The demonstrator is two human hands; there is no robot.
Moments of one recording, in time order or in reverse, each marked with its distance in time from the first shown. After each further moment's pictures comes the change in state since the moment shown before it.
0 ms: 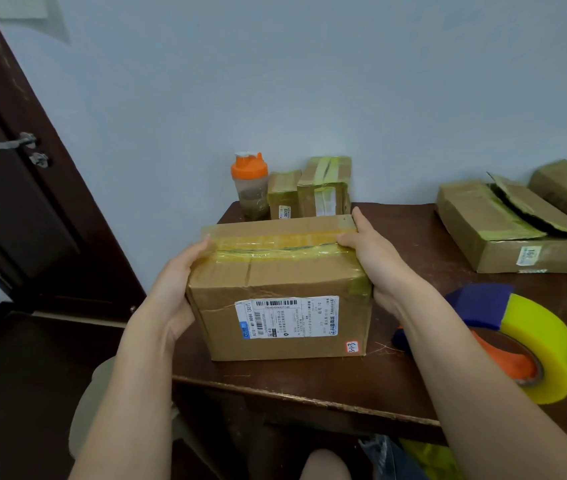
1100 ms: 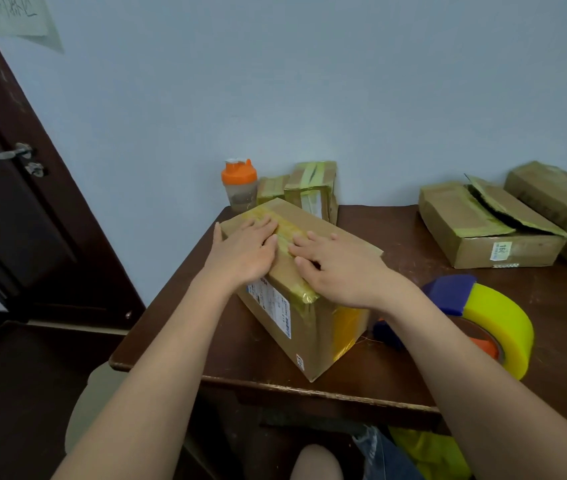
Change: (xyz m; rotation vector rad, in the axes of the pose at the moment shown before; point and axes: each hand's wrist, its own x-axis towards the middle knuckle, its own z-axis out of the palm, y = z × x) left_hand 0.024 0.009 0.079 1.526 -0.076 0.435; right_hand -0.039 -0.022 0.003 -1.312 -0.297 -0.466
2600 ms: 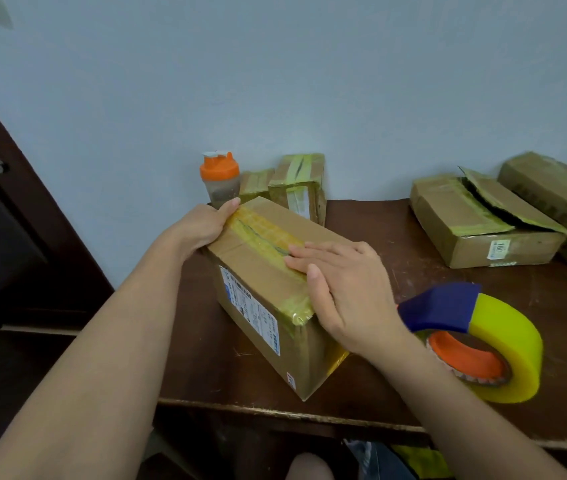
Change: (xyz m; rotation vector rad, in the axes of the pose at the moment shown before) left_hand 0.079 -0.044 -0.009 -0.575 0.012 -0.278; right_hand -0.005 0.028 0.045 0.109 0.769 -0.147
